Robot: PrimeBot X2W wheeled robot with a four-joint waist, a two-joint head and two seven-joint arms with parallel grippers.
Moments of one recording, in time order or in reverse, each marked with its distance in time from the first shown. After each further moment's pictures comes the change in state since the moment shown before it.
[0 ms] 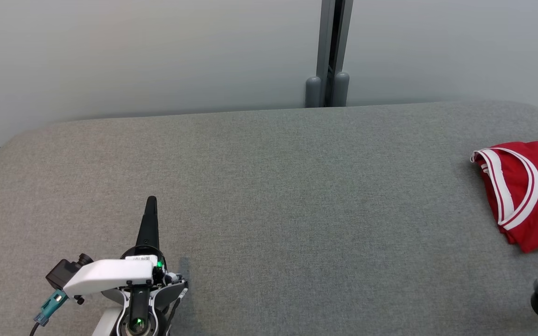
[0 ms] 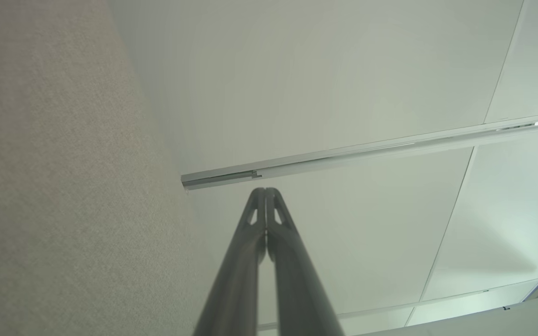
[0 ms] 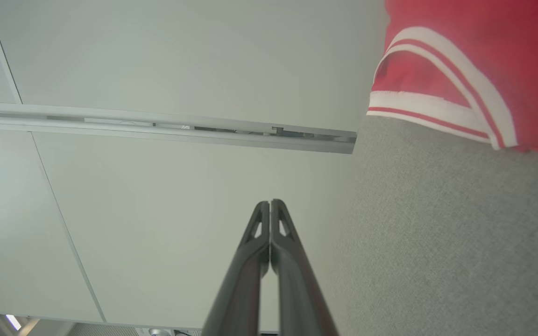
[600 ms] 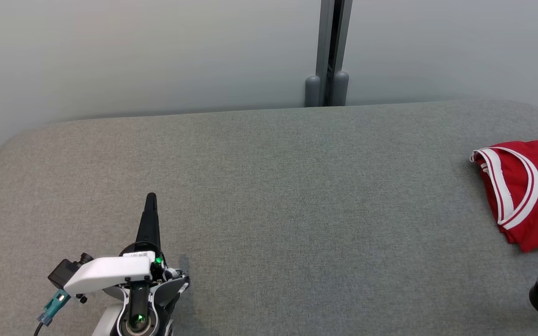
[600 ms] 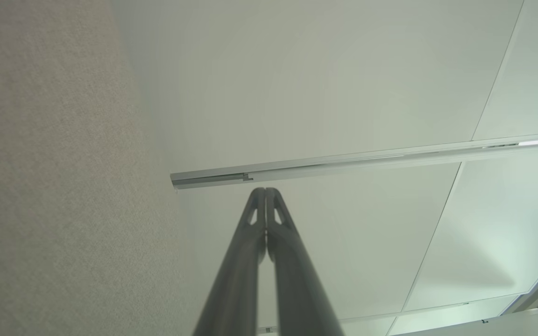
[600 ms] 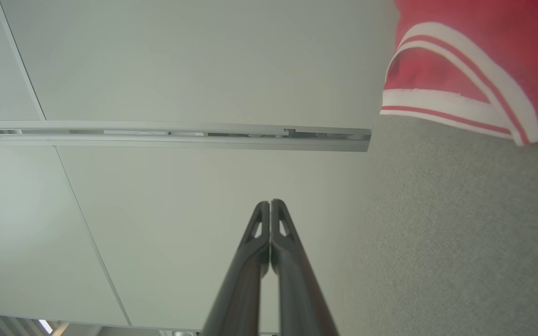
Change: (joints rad) left arm -0.017 -0.012 0.003 0.013 -0.068 -0.016 -0.007; right arm -0.021 -0.006 -0.015 0.018 0.077 0.000 0.023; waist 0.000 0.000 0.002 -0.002
